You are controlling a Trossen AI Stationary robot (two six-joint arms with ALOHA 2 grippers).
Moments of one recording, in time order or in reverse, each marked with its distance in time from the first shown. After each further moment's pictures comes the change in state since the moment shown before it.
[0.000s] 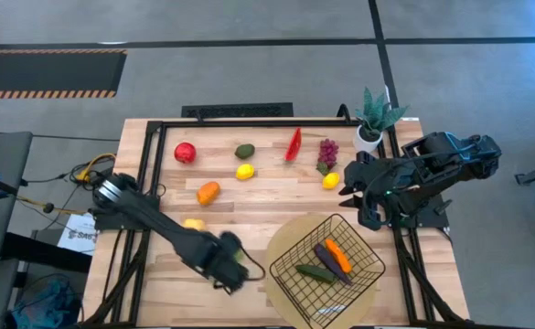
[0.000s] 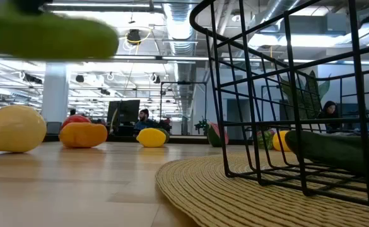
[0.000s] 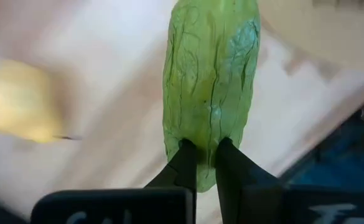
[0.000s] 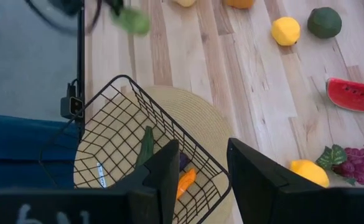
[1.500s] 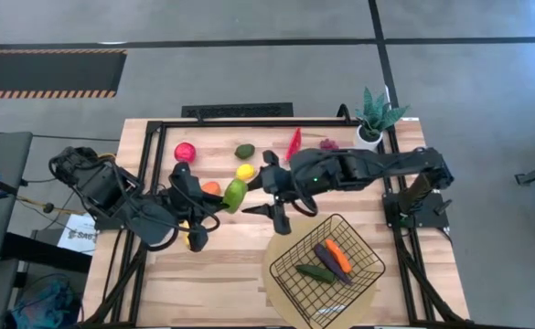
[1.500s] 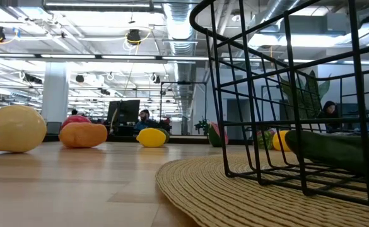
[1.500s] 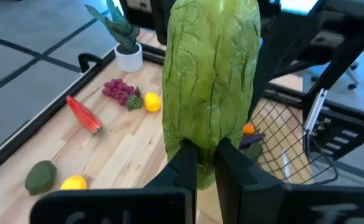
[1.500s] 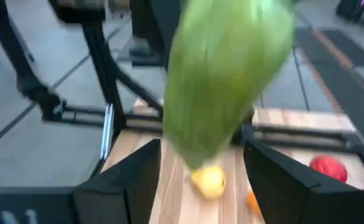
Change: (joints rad) left arm -0.019 -0.366 0.247 0.129 -0.674 0.655; right arm -0.153 0.396 0.119 0.899 -0.122 -0.443
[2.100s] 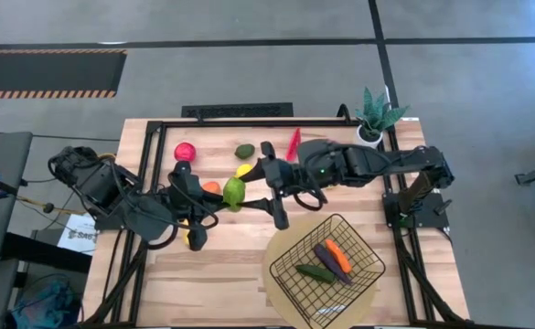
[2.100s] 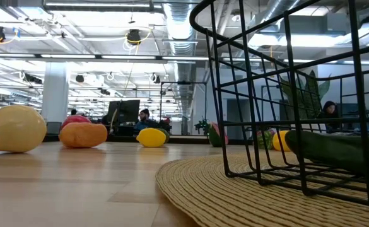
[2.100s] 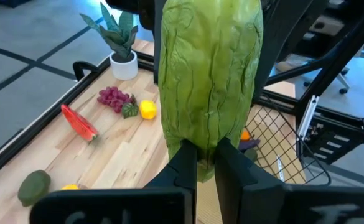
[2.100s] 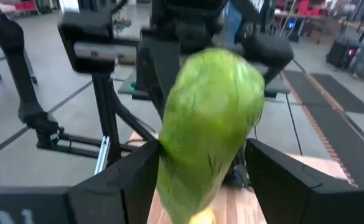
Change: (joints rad) left arm 0.001 -0.002 0.001 0.046 0.018 0.040; right arm -0.030 -0.017 -0.001 0.145 -0.015 -0.083
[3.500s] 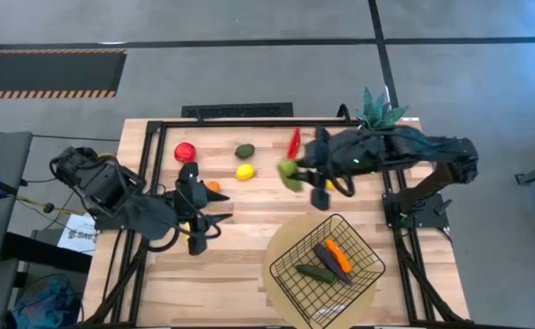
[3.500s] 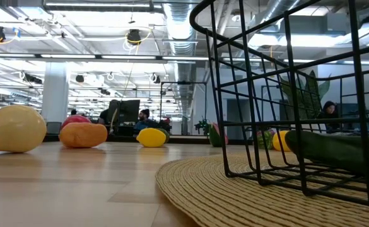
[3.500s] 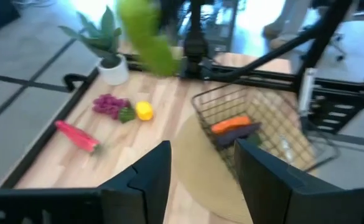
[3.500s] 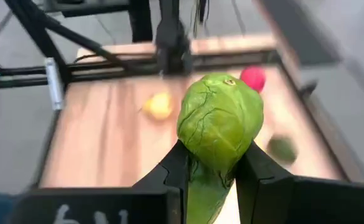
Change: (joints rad) left arm 0.021 0.007 -0.001 0.015 0.058 0.175; right arm 0.015 -0.207 0.000 -0.659 0.202 0.255
